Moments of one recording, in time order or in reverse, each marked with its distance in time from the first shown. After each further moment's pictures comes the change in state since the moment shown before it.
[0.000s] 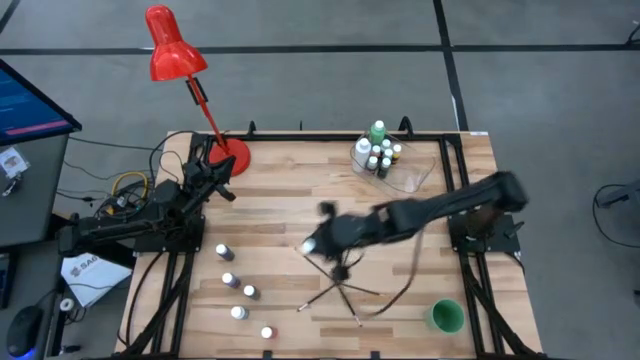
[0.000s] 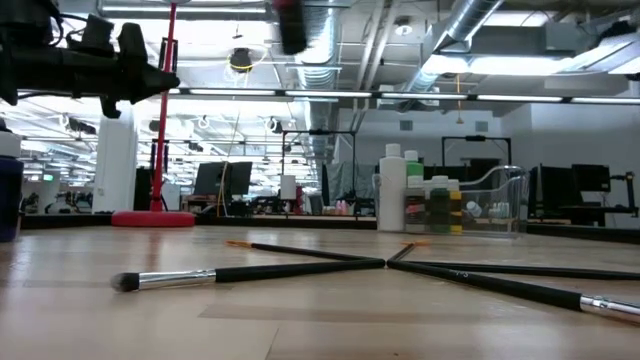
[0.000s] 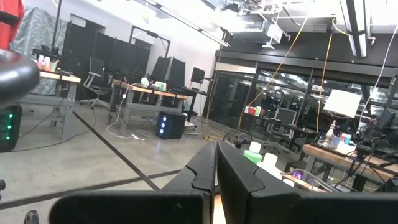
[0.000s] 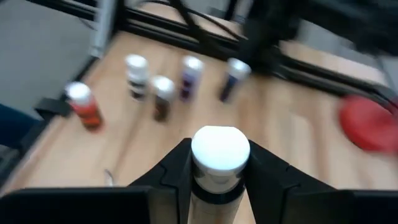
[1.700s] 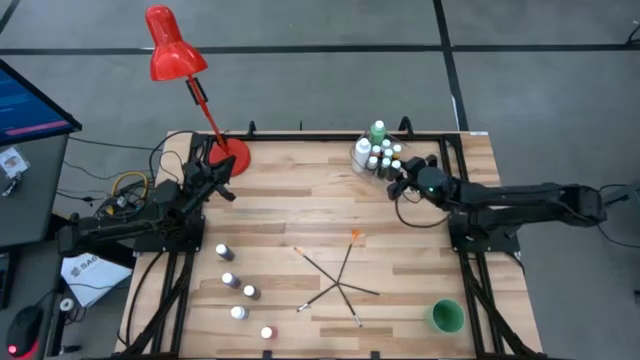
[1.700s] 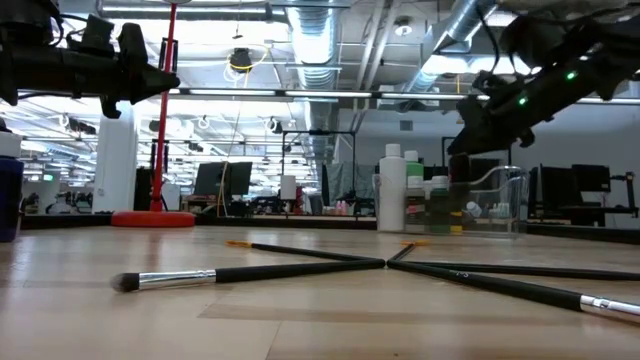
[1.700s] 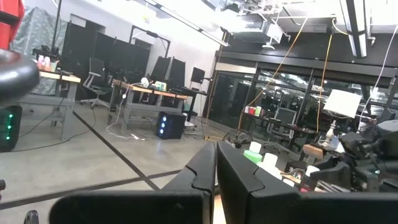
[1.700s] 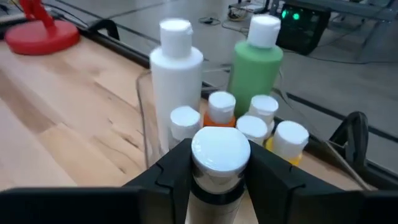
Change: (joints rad) left arm 0.000 0.000 0.000 0.000 0.000 0.000; right arm -0.566 -0.809 -1.294 0.645 0.409 0.336
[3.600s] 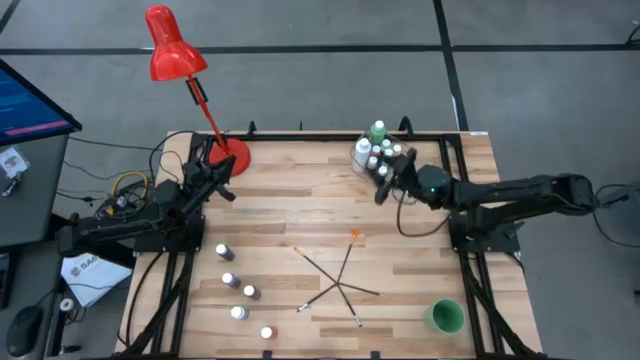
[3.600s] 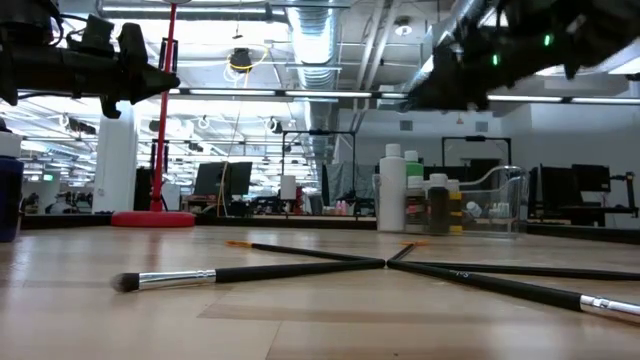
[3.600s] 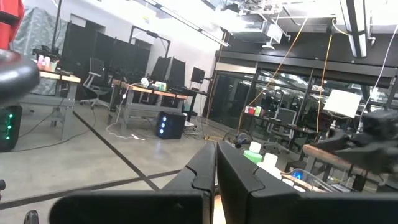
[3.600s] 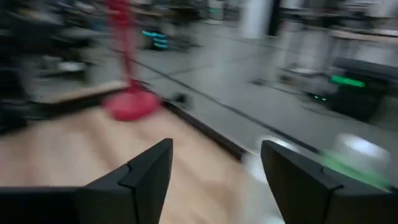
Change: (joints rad) left arm 0.000 0.000 0.000 0.000 0.000 0.000; right arm 0.130 0.125 0.141 0.290 -0.102 -0.156
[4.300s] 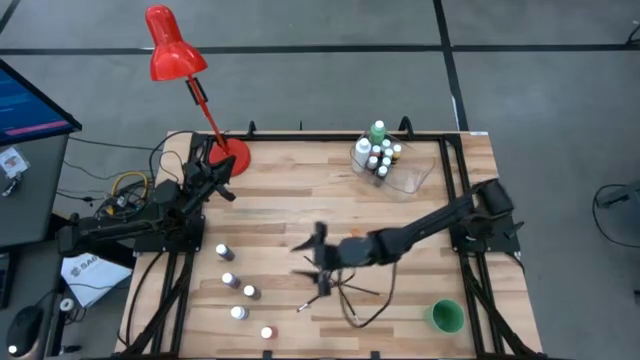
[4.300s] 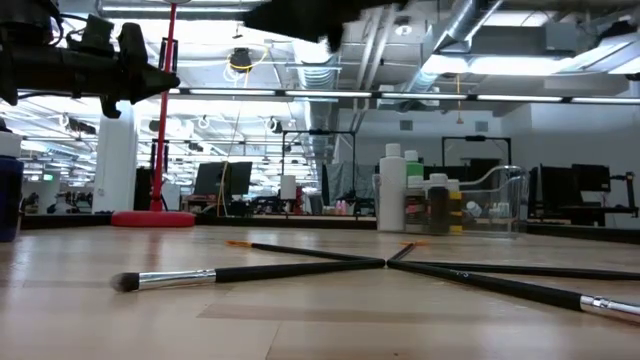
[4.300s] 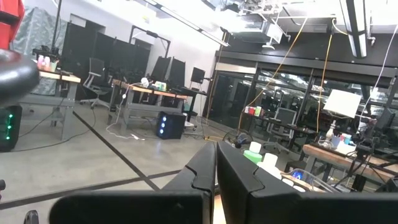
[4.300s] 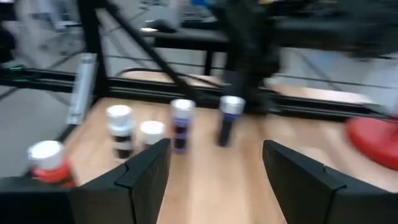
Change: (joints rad) left arm 0.000 0.000 0.000 0.000 0.000 0.000; right arm 0.484 0.798 0.723 -0.023 -0.208 -0.082
